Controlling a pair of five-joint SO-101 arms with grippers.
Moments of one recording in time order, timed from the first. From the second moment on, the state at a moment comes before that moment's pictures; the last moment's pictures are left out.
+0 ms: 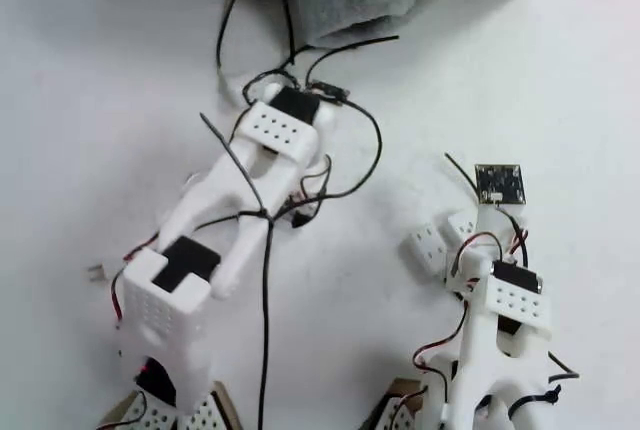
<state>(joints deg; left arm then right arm) 22.8 24.0 -13.4 97.1 10.0 18.9 -40.9 73.4 41.4 19.8</state>
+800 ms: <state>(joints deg) 23.1 23.9 -8.8 91.9 11.6 18.9 -40.9 73.4 41.4 19.8</state>
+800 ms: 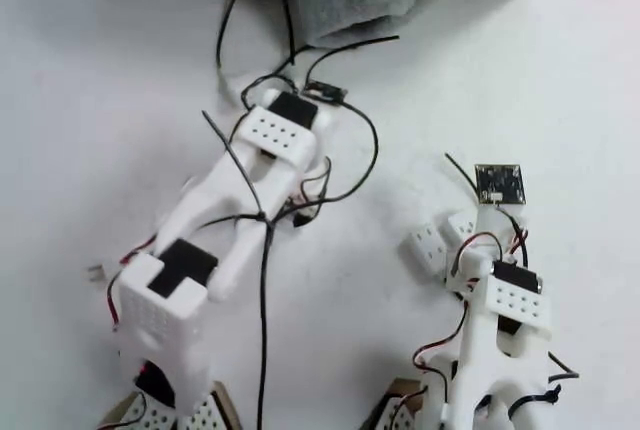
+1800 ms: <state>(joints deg) 23.3 41.3 -26.6 99.2 12.0 18.9 -40.9 73.4 41.4 19.8</state>
